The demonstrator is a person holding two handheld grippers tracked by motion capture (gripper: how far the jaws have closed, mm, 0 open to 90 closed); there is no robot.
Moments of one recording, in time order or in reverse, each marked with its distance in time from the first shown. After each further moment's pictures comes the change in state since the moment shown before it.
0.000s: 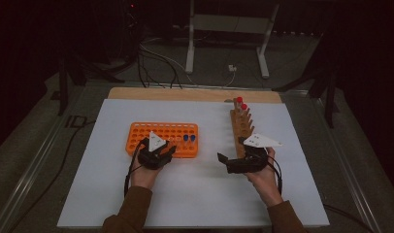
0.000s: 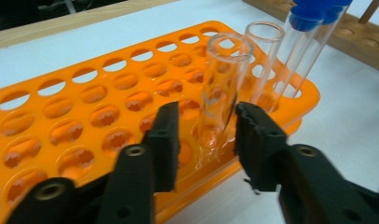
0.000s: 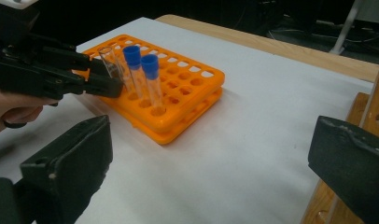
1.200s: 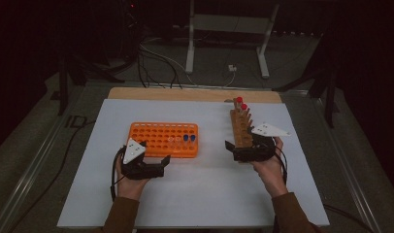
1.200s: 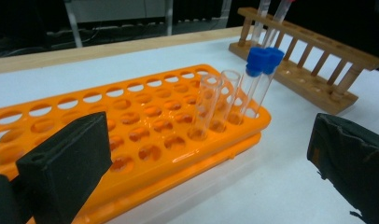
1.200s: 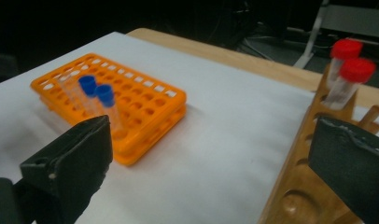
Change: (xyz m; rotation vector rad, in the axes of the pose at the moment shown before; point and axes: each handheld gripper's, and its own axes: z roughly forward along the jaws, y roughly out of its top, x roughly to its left) left arm 0.002 -0.008 -0.062 -0.145 -0.022 -0.081; right arm -0.025 0.020 -0.005 -0.025 -0.084 0.019
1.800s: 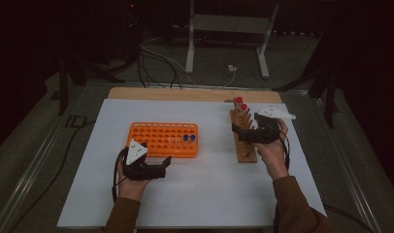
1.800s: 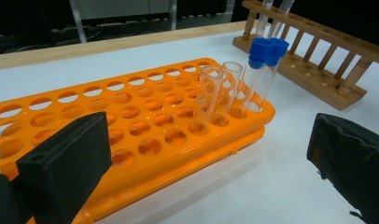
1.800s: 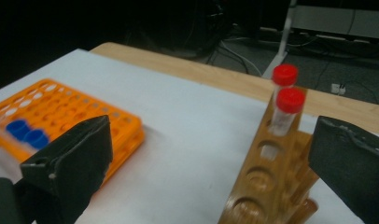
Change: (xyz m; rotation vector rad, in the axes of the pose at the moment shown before) left arm -0.003 -0.002 0.003 0.009 0.017 0.009; right arm -0.038 0.026 0.016 -0.006 -0.084 0.056
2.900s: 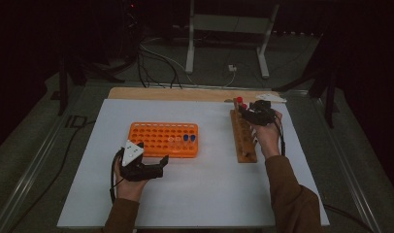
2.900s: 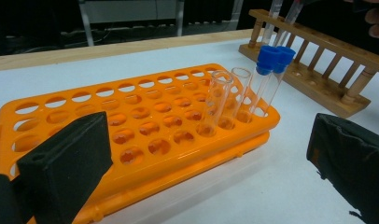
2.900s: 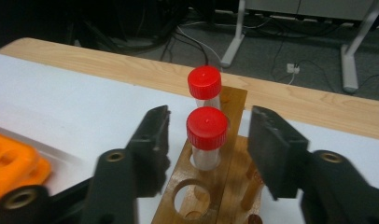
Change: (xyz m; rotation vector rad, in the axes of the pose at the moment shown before) left arm 0.003 -0.001 -0.007 -0.032 0.018 -0.033; right arm -0.048 0.007 0.065 0.062 -0.174 0.057
